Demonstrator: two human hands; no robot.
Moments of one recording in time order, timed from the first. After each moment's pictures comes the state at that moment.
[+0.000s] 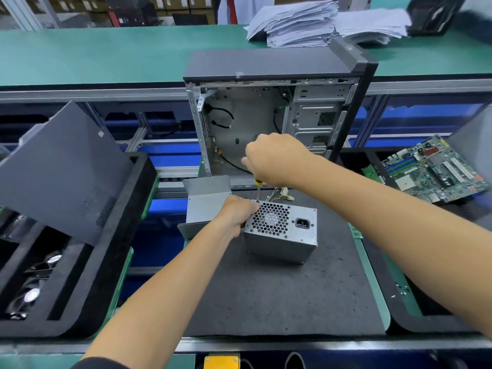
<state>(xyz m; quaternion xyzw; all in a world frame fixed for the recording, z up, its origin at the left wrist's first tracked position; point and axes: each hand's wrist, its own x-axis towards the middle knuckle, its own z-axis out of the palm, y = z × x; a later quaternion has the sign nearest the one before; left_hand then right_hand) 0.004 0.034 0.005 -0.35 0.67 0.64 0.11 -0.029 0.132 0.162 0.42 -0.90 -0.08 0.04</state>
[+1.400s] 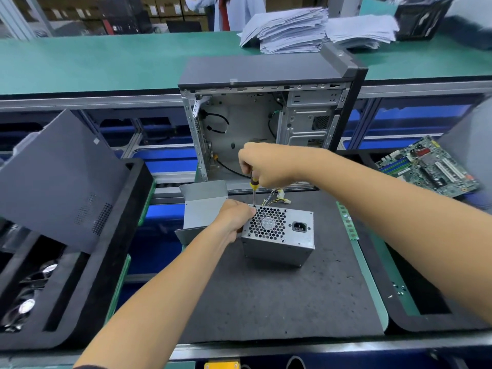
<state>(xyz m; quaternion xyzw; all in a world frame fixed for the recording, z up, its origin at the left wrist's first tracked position) 0.004 0.030 0.001 -0.31 0.72 0.62 0.10 -0.041 0.140 0.167 0.46 -0.88 -0.01 -0.12</state>
